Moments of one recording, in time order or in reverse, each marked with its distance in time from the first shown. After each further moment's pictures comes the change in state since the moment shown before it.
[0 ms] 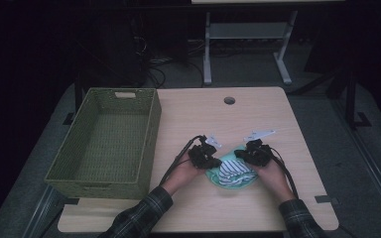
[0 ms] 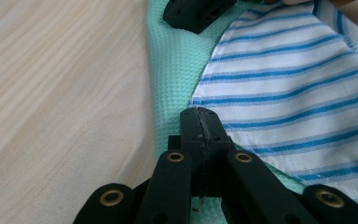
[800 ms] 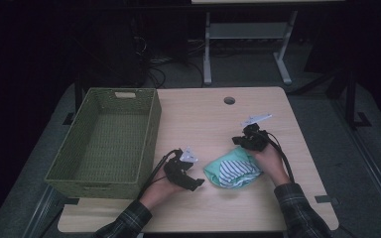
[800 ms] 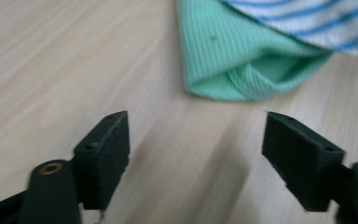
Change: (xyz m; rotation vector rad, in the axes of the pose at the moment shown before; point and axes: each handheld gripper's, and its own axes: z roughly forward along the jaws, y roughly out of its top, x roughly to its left) left arm -0.016 -0.067 -0.044 -0.001 0.121 -0.016; right arm -0.021 0.041 0.006 0.003 -0.006 0.010
